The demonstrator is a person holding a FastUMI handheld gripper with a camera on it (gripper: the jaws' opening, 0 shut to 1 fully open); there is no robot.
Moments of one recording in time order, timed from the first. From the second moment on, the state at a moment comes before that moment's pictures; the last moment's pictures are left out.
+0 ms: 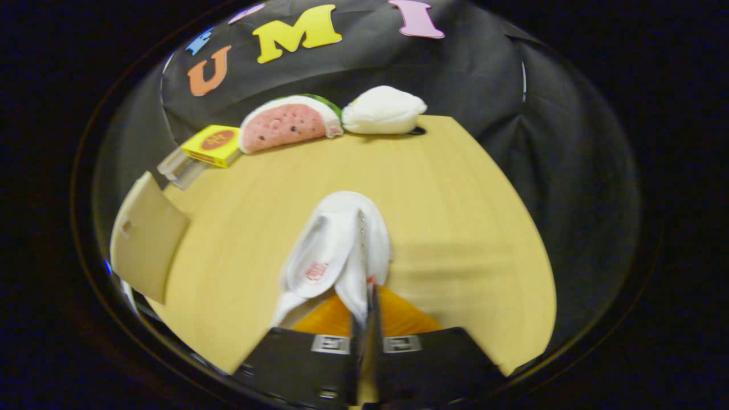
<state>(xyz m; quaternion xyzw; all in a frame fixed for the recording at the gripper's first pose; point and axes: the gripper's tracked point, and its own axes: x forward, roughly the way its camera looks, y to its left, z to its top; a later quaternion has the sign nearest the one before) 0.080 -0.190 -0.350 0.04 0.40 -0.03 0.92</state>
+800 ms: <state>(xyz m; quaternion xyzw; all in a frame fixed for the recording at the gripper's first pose) 0.027 -0.099 -0.254 0.20 0.37 -0.05 0.91</state>
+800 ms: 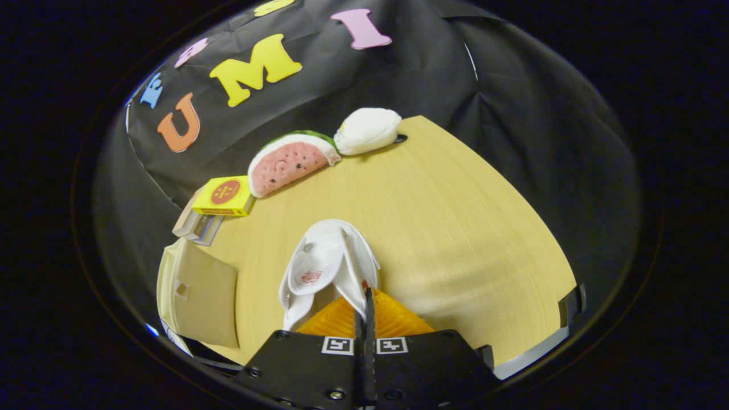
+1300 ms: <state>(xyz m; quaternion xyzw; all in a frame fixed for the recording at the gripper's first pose) 0.022 0.078 -0.174 0.26 0.33 -0.04 0.91</state>
